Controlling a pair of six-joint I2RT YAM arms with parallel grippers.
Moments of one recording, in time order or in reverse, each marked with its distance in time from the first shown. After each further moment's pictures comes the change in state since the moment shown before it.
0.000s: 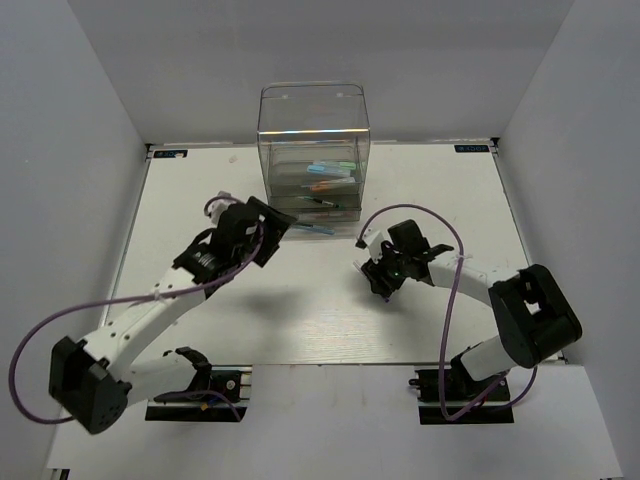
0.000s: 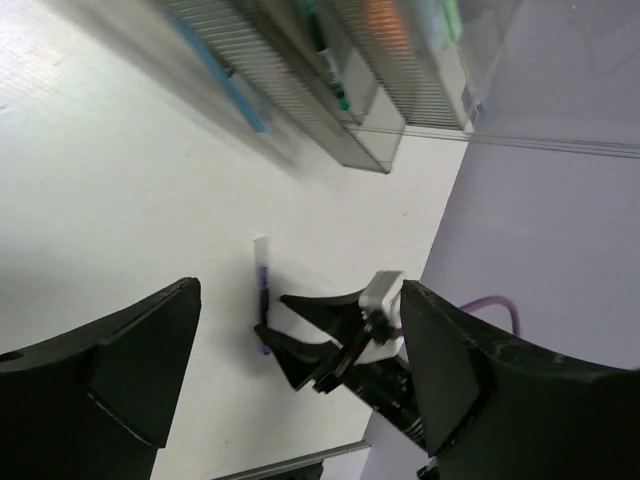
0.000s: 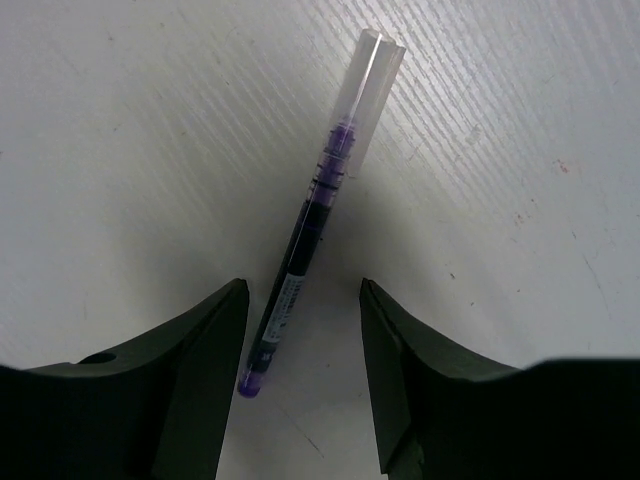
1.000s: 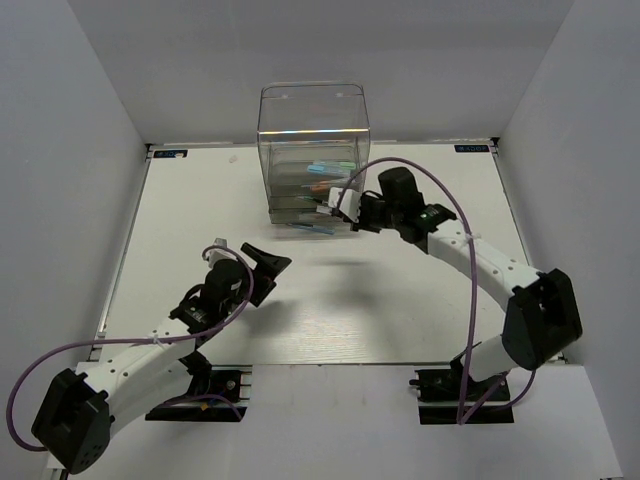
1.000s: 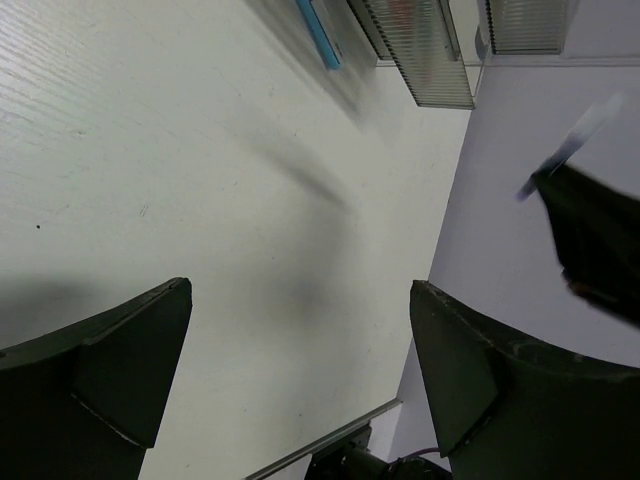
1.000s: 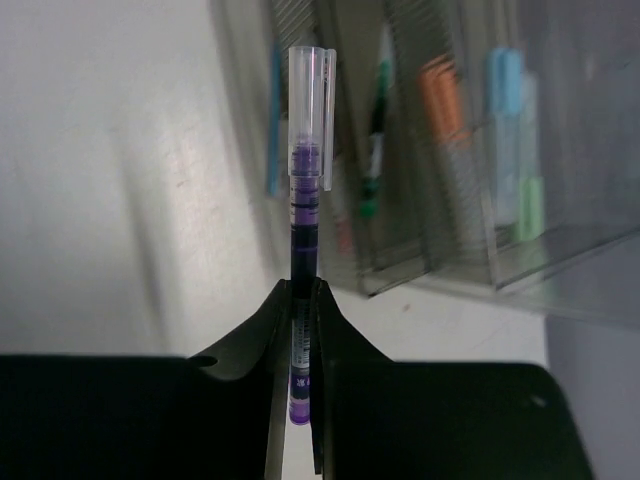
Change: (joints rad) left arm 0.001 -0.322 -0.624 0.417 0.093 0.002; right arm 0.075 -0.037 0.383 -0.053 -0.024 -0.504
